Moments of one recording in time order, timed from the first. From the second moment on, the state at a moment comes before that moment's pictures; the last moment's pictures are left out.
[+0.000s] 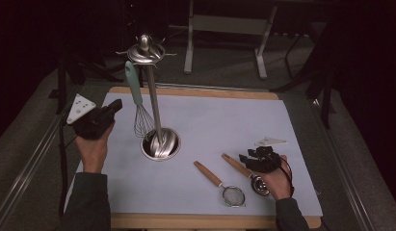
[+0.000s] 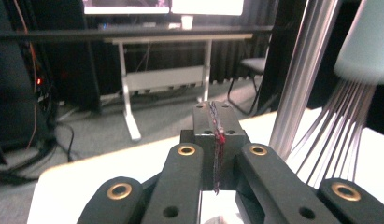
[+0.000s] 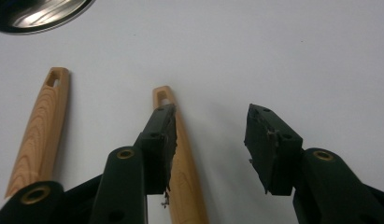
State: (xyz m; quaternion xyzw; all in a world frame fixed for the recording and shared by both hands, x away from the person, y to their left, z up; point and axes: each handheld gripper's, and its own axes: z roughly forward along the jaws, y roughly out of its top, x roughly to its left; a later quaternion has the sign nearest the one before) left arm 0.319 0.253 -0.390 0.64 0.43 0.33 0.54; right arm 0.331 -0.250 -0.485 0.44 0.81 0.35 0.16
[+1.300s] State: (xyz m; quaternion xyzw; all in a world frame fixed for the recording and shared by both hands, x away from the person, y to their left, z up) left arm 0.287 0.241 -0.535 0.66 0.55 0.28 0.43; right arm 0.285 -0.173 -0.502 0.35 0.88 0.32 0.04
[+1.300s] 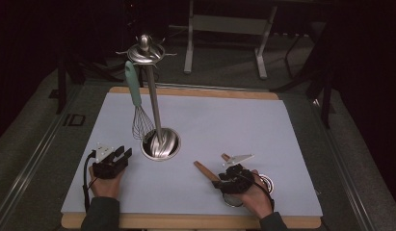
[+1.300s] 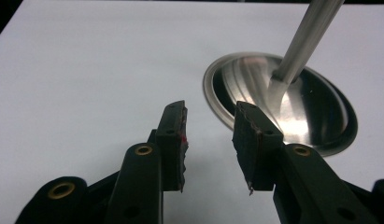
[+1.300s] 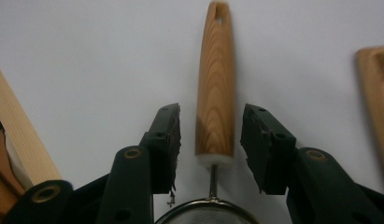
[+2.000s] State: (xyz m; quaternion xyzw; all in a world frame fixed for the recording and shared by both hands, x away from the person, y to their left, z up) left arm 0.290 0.237 -0.538 0.68 0.54 0.27 0.42; right arm 0.316 -0.165 -0.512 0.38 0.88 0.27 0.06
